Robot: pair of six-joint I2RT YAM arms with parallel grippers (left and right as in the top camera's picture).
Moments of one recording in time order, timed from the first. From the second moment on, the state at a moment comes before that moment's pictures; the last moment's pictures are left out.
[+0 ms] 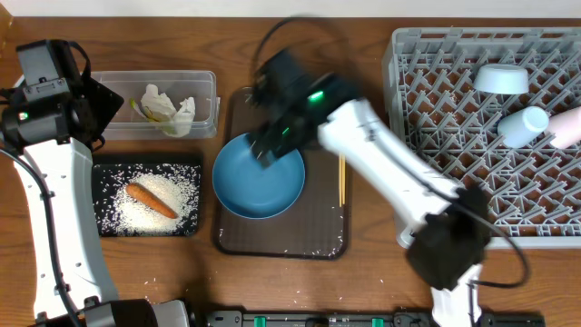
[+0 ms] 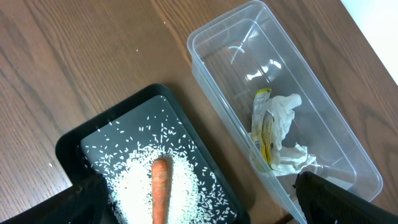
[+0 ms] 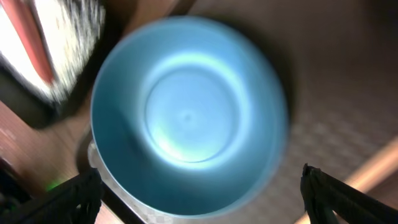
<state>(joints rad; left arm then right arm) 0.29 1.49 1.56 -1.10 -0.27 -0.69 0.75 2.07 1.93 -1.09 -0.18 0.14</state>
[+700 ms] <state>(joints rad) 0.29 1.49 1.56 -1.10 -0.27 -0.69 1.06 2.31 1.93 -1.04 -0.04 0.05</state>
